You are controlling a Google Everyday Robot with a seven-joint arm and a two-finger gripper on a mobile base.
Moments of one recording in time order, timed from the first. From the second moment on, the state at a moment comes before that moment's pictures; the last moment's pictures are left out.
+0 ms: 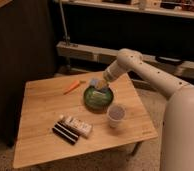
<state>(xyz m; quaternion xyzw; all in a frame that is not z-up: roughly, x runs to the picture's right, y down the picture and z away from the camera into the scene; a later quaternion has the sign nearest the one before) 0.029 -0.023 0.861 -0.31 -0.18 0.33 0.87</state>
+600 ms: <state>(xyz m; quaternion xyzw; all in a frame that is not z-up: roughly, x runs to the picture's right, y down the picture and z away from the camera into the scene) 0.022 0.003 0.876 -0.32 -0.15 0.30 0.89</state>
